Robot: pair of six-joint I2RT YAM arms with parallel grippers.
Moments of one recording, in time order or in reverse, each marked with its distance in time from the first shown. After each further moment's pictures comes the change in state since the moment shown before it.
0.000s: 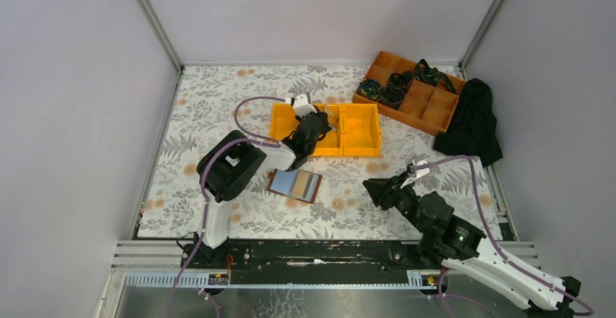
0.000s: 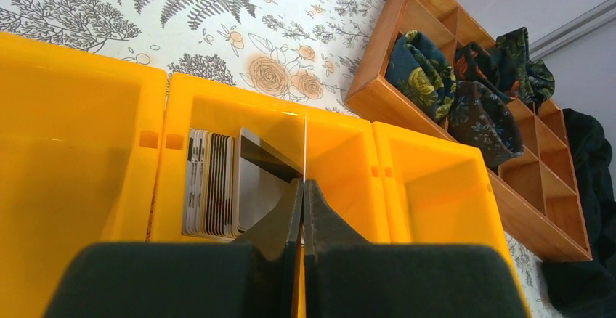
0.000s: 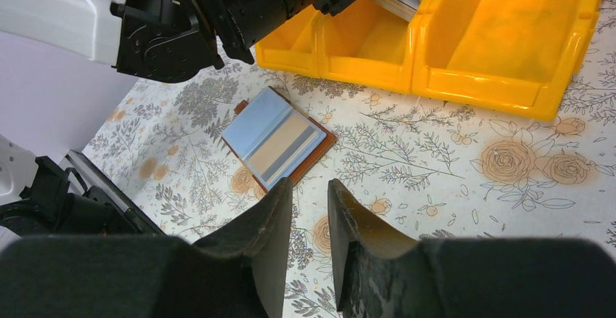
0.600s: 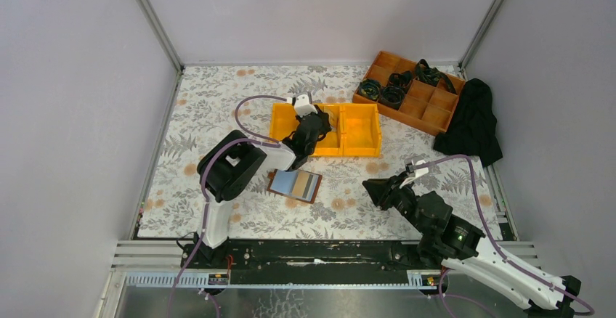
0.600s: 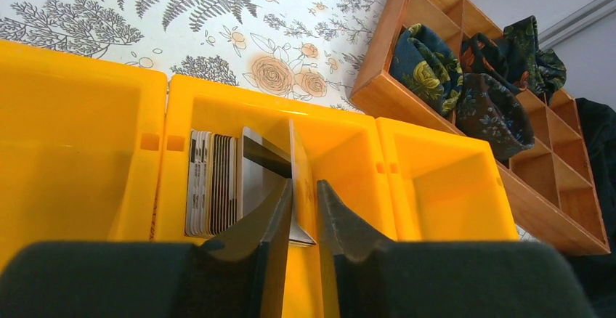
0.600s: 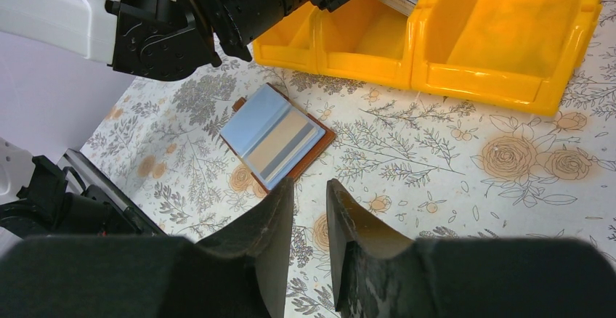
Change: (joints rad) left arm 0.000 0.006 -0.001 0.002 0.007 0.036; right arm 0.000 0.015 0.000 0.000 0.001 0.009
